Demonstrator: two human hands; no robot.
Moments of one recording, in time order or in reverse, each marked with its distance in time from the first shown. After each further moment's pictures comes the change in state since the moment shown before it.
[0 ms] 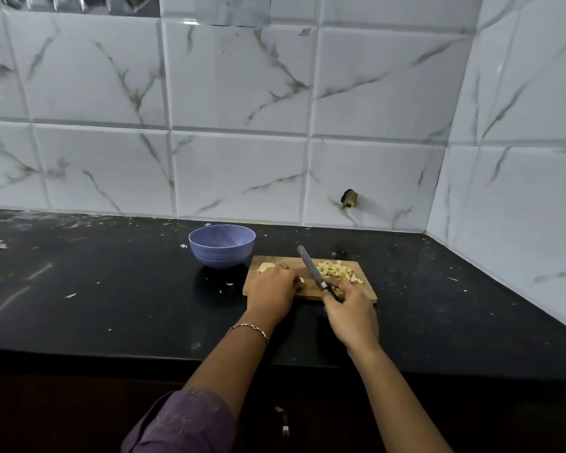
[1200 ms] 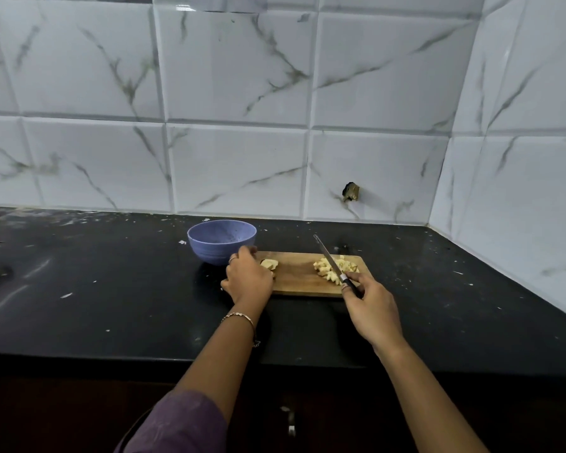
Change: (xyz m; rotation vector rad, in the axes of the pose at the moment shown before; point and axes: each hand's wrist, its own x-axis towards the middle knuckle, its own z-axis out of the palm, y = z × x) left_hand 0.009 -0.029 -0.002 -0.565 0.098 -0.707; right_hand 0.009 0.012 -0.019 -0.063 0.015 -0.074
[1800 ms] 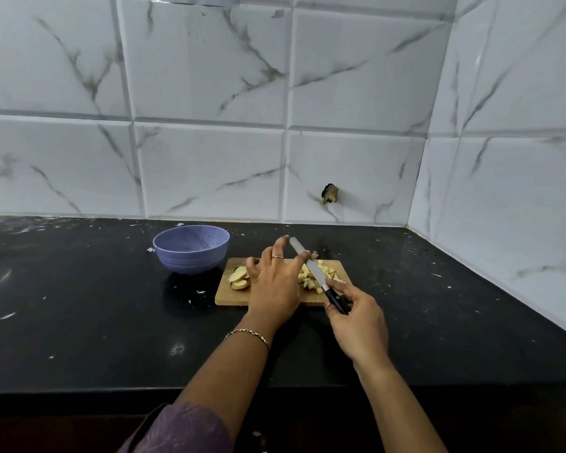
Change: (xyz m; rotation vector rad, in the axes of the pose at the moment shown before) left_hand -0.032 0.040 0.048 0.461 -0.152 0.697; right_hand 0.001 0.013 -0.003 0.078 0.069 0.092
